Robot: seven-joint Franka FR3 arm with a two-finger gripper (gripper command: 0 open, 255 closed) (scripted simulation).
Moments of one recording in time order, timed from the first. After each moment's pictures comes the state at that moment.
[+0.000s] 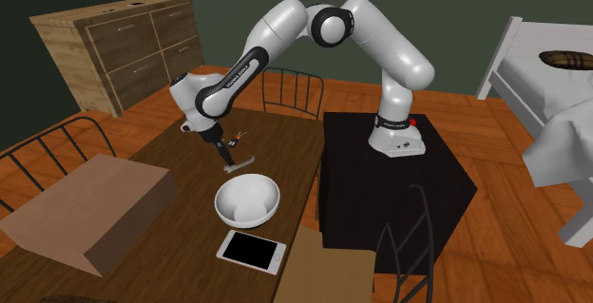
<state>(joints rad) 0.15 0.87 0.09 -1.40 -0.03 1.96 -0.34</state>
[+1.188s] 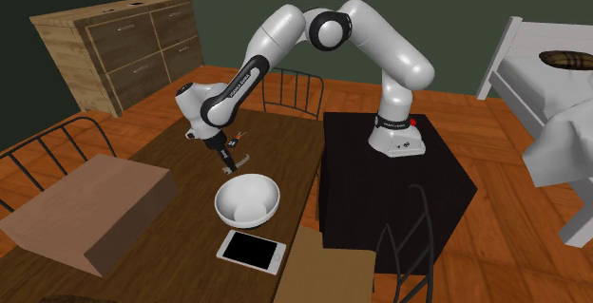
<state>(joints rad) 0.15 0.90 0.09 -1.43 -0.03 2.03 -0.34</state>
